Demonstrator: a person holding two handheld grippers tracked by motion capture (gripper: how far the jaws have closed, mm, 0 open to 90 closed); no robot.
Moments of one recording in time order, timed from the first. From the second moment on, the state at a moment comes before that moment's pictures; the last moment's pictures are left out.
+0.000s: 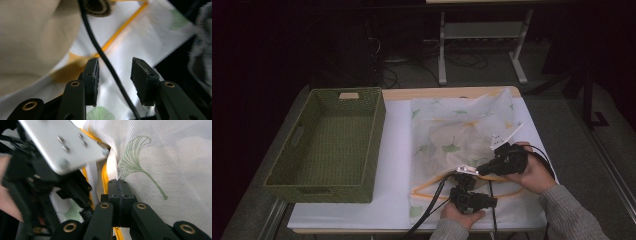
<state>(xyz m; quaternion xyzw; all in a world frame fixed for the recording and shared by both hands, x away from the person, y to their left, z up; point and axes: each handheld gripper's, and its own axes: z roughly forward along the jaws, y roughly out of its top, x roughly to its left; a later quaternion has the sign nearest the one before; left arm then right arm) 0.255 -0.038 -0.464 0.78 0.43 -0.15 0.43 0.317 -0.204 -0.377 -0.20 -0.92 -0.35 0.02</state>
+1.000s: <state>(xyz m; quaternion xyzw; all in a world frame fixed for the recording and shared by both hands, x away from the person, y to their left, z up) 0.276 0.055 -0.454 0.73 0.49 -0.04 0.47 0.319 -0.198 -0.378 -0.20 -0.92 -0.35 0.04</state>
